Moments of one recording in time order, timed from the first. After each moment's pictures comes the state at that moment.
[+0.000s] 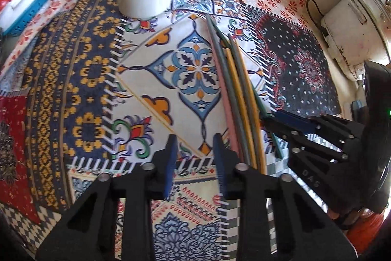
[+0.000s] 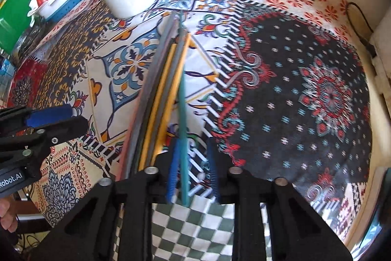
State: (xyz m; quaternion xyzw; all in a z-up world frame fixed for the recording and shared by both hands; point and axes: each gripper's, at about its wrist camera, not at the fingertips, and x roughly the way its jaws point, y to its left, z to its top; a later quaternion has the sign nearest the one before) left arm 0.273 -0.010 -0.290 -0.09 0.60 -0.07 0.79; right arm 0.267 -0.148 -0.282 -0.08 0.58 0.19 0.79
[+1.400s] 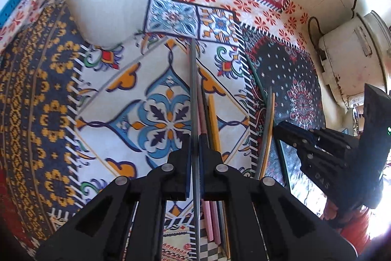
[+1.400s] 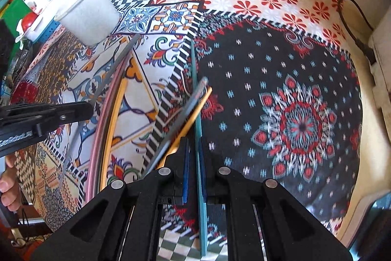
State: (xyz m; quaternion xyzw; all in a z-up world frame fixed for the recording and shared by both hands) left arm 0.341 -0.014 -0.297 -0.15 0.60 -0.09 0.78; right arm 0.314 -0.213 -0.274 -0.05 0.60 0.19 0.78
